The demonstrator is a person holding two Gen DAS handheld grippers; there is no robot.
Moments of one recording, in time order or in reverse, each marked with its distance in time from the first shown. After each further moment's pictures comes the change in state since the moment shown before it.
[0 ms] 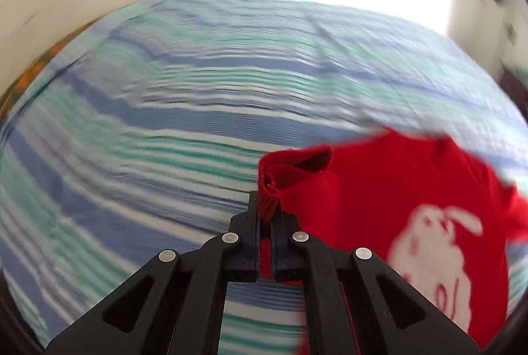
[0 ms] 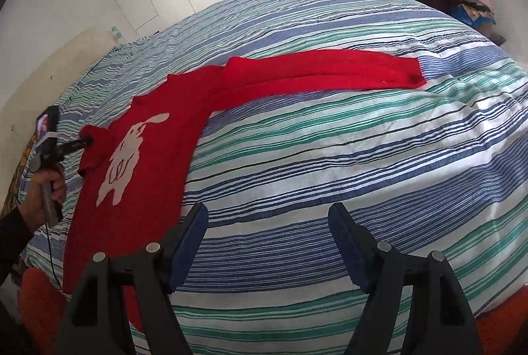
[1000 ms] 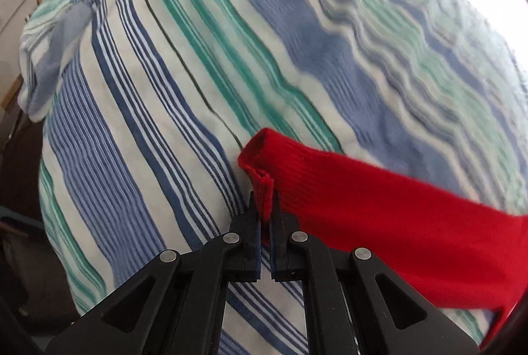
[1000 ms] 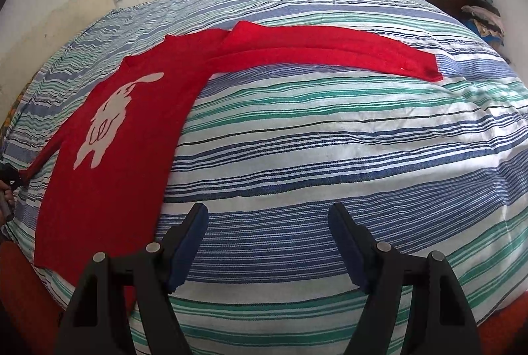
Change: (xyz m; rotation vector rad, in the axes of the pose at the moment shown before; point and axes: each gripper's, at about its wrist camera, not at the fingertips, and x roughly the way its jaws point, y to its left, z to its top) left arm 0.053 0.249 -0.093 -0.498 0.307 0.400; right arm 0.031 0.022 -0.014 -0.112 0.095 -0.078
